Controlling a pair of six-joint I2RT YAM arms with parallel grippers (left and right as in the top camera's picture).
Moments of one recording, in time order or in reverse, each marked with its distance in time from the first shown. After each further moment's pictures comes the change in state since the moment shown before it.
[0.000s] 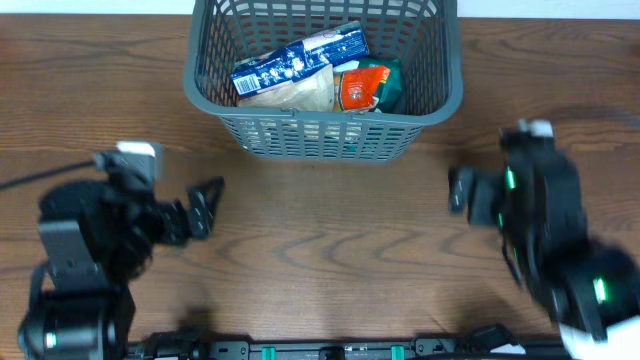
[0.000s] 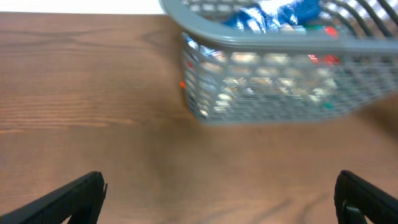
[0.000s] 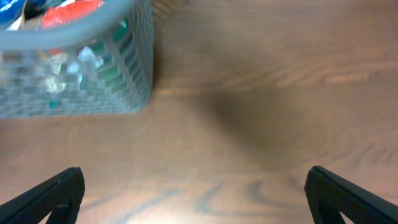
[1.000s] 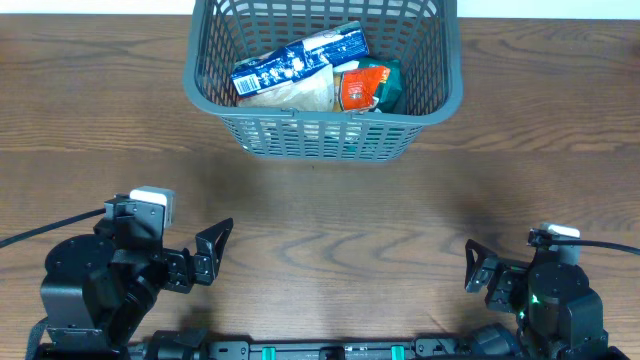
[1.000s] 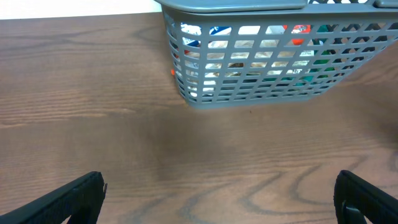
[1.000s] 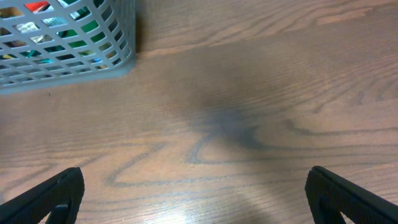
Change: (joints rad) left arm -0.091 -0.152 -0.006 -0.120 -0.056 0.005; right arm 0.028 -0.423 -0.248 -0.154 0.011 0.122
